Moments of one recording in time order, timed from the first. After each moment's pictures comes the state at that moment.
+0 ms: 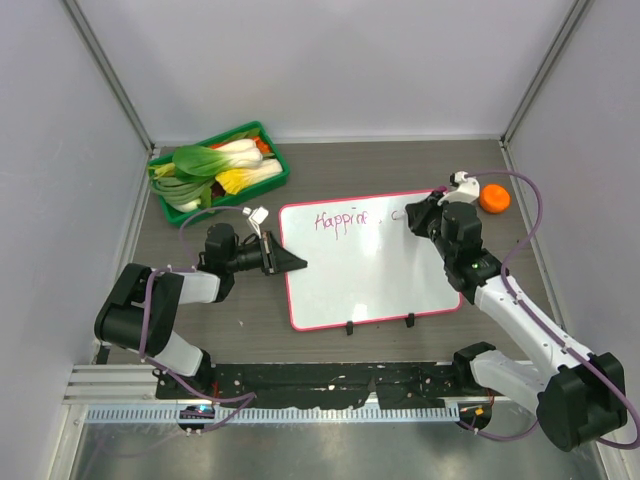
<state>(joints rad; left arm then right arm) -0.28 1.54 0.44 0.80 0.95 -0.78 0.34 1.01 0.68 0.07 0.17 0.50</state>
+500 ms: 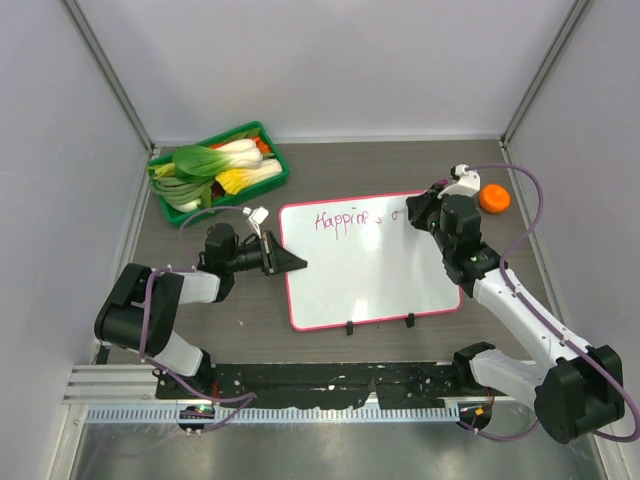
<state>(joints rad) -0.28 1.54 0.44 0.80 0.95 -0.78 0.34 1.05 0.73 0.07 0.20 0.51</state>
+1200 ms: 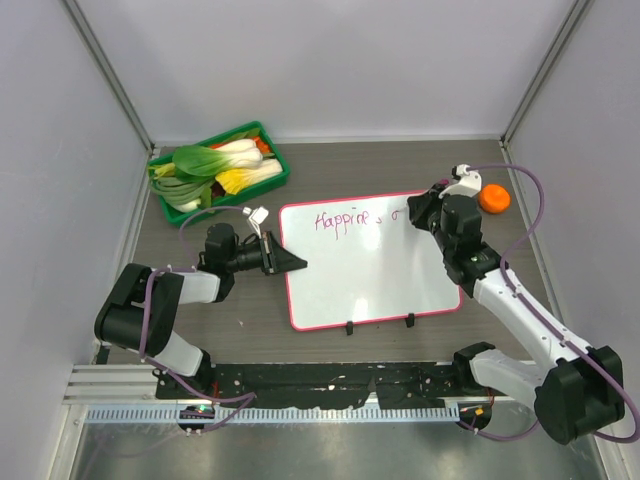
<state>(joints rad) -0.28 1.54 0.44 0.80 0.95 -0.78 0.34 1.04 0.73 0.07 0.20 0.50</state>
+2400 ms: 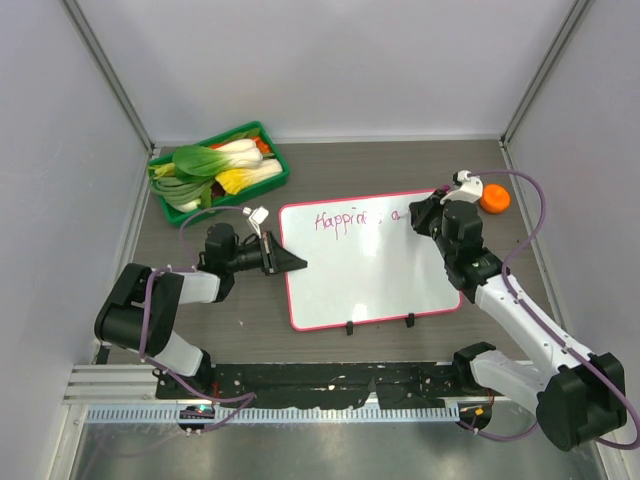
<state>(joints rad) -0.28 1.54 0.44 0.80 0.95 -0.78 0.34 1.01 0.68 0.06 0.21 0.51</state>
